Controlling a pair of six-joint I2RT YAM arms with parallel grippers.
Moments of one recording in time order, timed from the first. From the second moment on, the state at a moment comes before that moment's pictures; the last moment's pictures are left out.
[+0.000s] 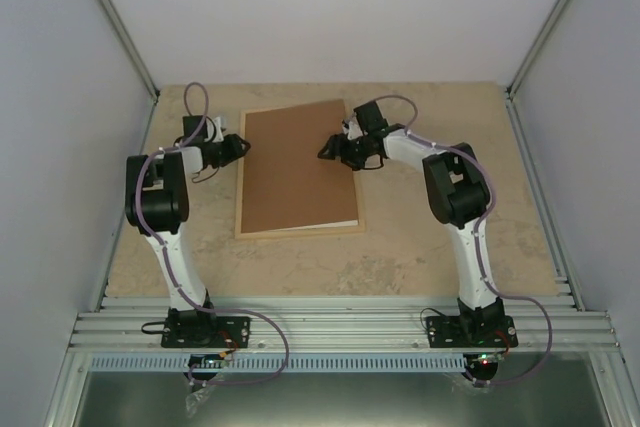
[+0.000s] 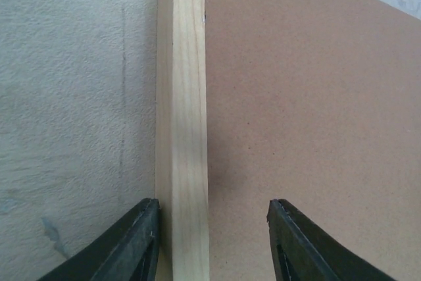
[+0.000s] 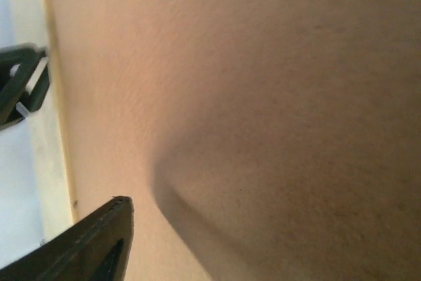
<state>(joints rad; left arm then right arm) 0.10 2.07 1.22 0.01 0.54 -0.34 0.45 2.31 1.67 -0.31 -0.61 0.67</state>
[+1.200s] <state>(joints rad) 0.07 2.07 1.22 0.00 0.58 -0.36 0.44 2.29 1.81 -0.58 -0.50 0.55</state>
